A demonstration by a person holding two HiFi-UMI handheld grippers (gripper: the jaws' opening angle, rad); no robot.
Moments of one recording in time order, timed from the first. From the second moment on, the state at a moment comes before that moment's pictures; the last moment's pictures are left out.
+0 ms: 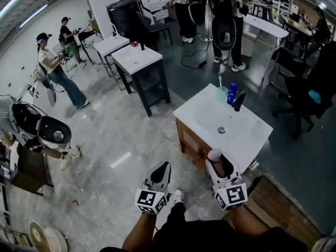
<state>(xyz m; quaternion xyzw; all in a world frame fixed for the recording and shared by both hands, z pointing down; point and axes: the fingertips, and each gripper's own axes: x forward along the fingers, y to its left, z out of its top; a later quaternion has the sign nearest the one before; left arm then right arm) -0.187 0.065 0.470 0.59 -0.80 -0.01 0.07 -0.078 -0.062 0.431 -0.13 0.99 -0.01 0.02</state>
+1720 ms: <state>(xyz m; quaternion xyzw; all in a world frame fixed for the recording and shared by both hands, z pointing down) -0.251 -0.229 0.484 0.81 -0.59 0.01 0.05 -0.049 -0.311 0.502 -0.50 0.86 -0.06 -0.06</state>
